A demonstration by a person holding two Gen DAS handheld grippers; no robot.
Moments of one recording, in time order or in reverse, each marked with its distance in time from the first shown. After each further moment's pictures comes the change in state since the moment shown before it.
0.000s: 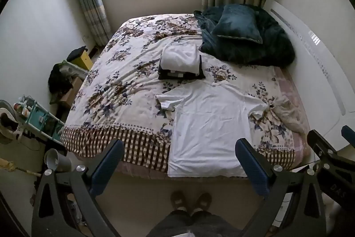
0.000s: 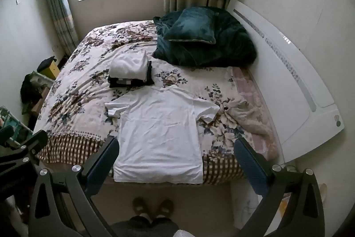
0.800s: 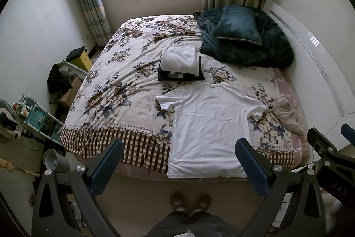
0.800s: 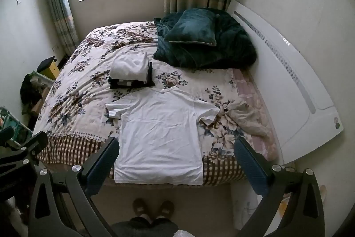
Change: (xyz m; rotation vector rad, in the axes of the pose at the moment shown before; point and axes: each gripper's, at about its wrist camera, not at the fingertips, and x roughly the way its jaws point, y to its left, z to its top) left arm -0.004 -0.002 0.006 -0.013 -0.010 -0.014; right arm -0.001 0.002 0.003 0.000 0.005 0.003
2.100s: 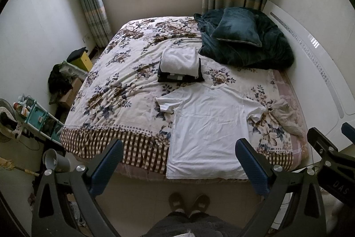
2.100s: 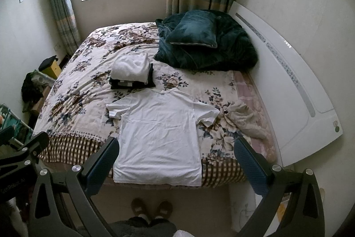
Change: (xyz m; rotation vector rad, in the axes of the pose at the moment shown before) left arm 0.000 0.002 0.003 0.001 -0.003 -0.002; right arm -0.004 -0.003 0.006 -0.004 -0.004 -0.004
